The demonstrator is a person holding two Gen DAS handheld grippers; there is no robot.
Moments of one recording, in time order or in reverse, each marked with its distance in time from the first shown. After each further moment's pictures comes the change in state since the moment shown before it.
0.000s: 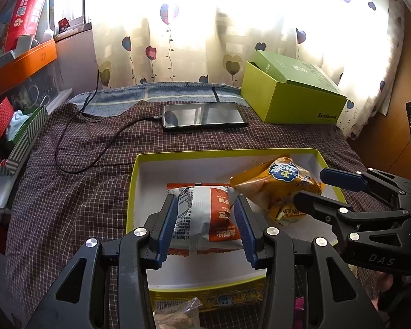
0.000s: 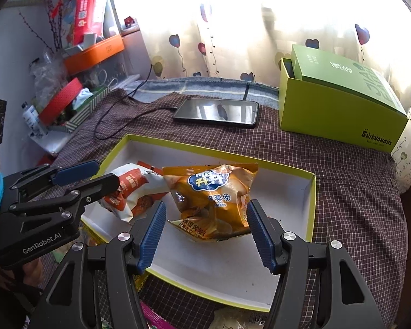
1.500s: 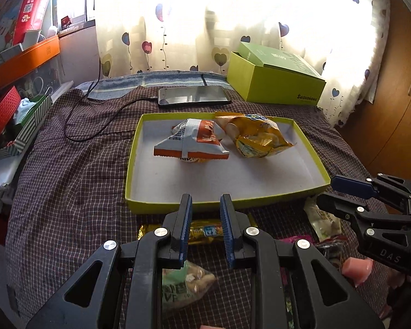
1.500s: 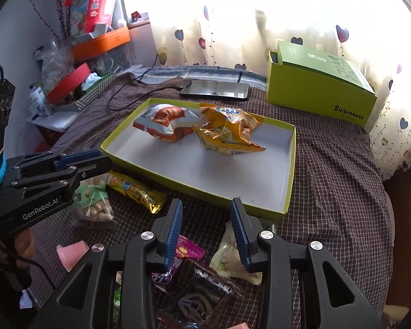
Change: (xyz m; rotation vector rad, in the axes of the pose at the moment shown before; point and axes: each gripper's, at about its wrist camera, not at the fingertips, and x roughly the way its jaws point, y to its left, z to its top) left arm -0.050 -0.011 -0.053 0.017 0.017 -0.045; right arm -0.066 0.038 -0.076 -0.008 -0.003 -0.068
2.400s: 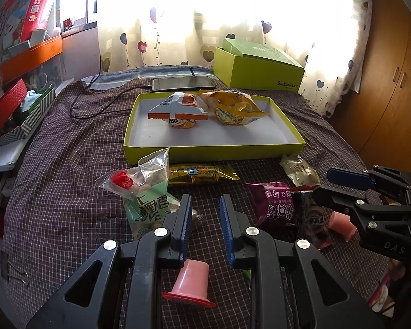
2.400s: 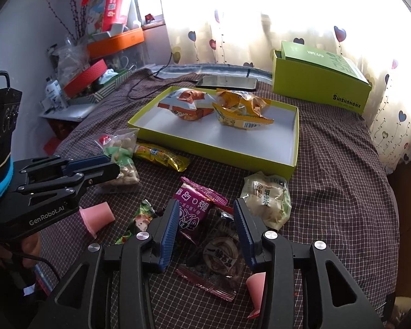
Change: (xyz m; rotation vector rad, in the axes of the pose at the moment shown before) left arm -0.038 -0.014 -0.060 0.030 -0.019 -0.026; right arm -0.027 0.019 -0.046 -0.012 -0.026 0.035
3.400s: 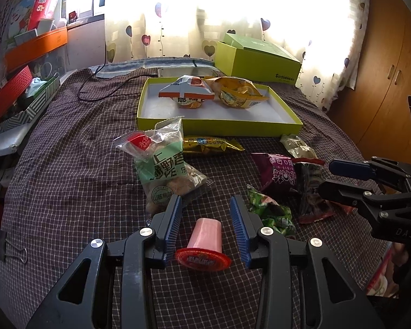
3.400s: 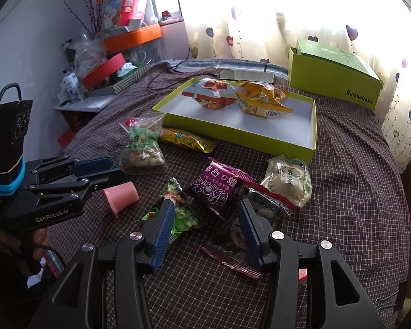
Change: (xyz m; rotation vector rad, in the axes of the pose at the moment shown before) left arm -0.018 0.017 -0.038 -0.007 0.008 -0.020; right arm -0.011 0.018 -0.023 -0.022 0.009 0.072
